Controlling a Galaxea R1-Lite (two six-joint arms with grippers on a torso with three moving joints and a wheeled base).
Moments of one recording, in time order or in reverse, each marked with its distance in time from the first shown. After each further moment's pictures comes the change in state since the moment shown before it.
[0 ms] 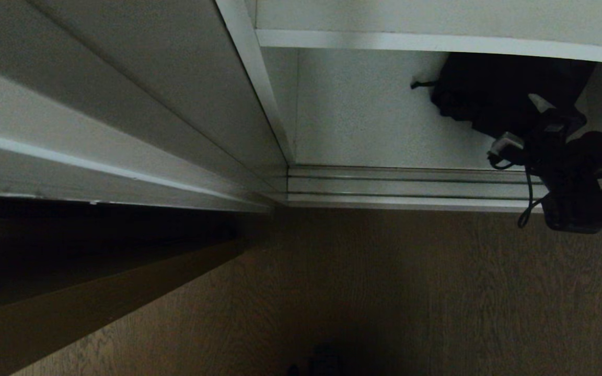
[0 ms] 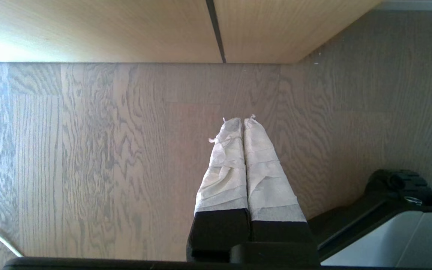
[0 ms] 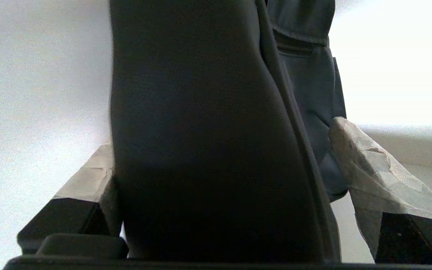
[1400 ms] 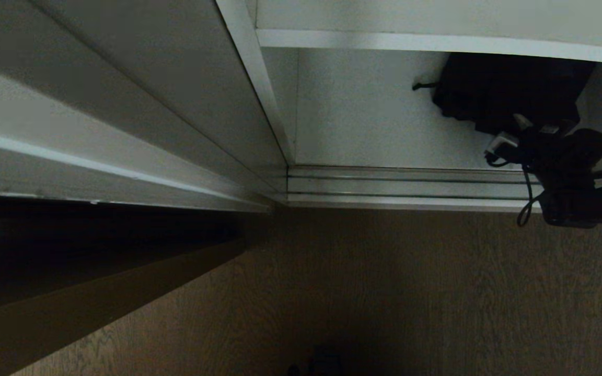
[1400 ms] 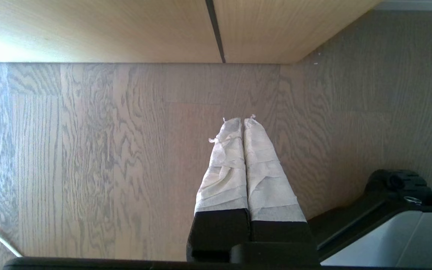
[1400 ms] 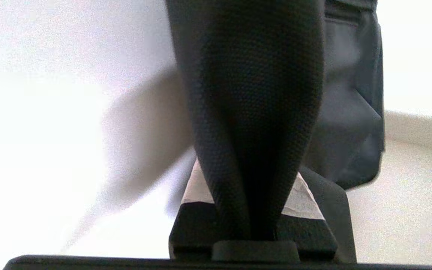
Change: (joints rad) left arm 0.000 0.000 0.000 0.000 -0.001 0.000; right arm -0.003 0.036 -0.102 0.157 -0.096 -0.039
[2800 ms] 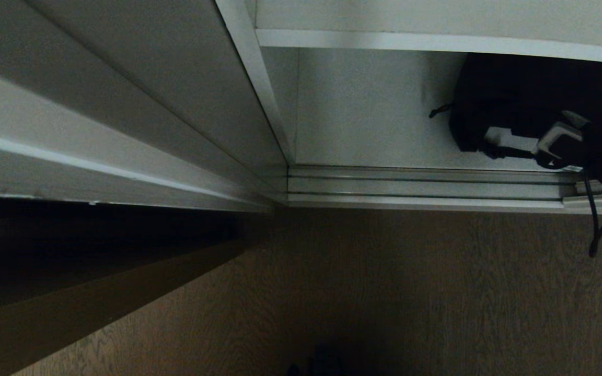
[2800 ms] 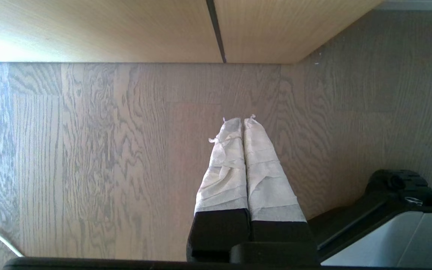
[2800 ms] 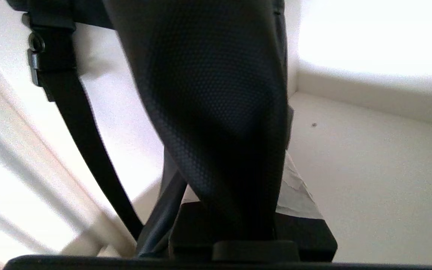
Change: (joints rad) left arm 0.000 0.000 0.000 0.000 0.000 0.000; right arm -0.028 -0.599 0.815 -0.064 -0.008 0.026
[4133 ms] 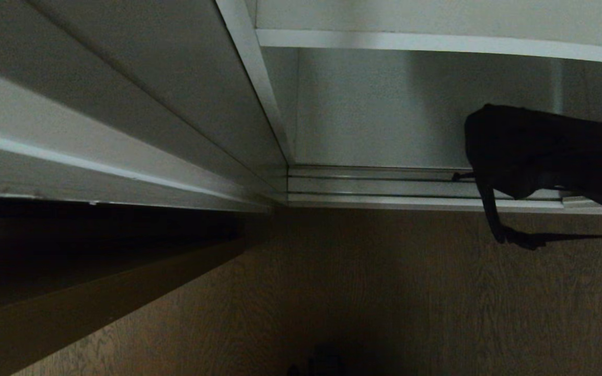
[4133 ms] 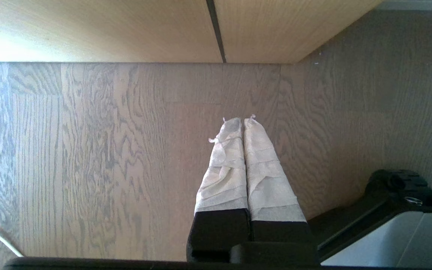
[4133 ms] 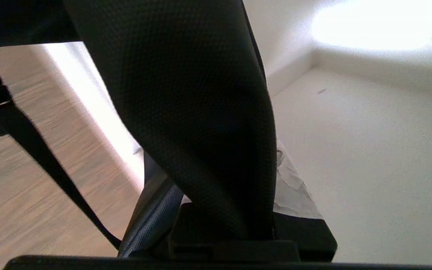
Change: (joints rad) left arm 0.000 0.000 0.000 0.000 0.000 0.000; right arm -0.050 -0.745 0.464 0.495 0.049 0.038
